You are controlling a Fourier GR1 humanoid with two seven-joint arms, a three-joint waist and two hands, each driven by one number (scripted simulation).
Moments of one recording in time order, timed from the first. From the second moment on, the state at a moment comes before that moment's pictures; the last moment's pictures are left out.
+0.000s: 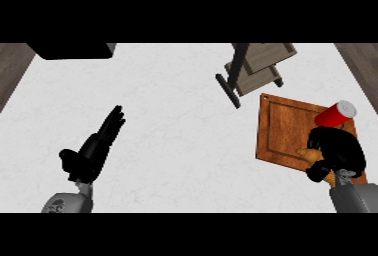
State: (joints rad) left arm -0.08 0.13 -0.05 -1.38 0.02 -0.09 -0.08; right arm -0.14 -0.35 0.06 -1.37 1.11 0.14 0.38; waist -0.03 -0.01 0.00
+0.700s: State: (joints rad) left arm -0.06 0.14 -0.03 -1.37 0.03 -0.09 -0.08; right arm -0.27 -0.19 -0.20 -1.98 1.08 0.21 1.04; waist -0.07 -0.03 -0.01
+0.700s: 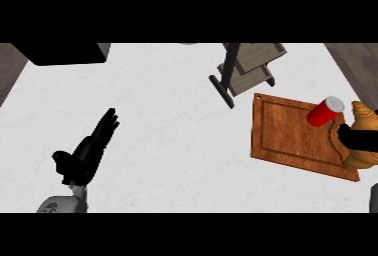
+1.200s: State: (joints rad) left arm -0.10 0.12 -0.06 -1.36 0.02 -0.10 -0.08; right arm -0.70 -0.19 -0.19 -2.12 1.20 0.39 1.13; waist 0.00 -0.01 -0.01
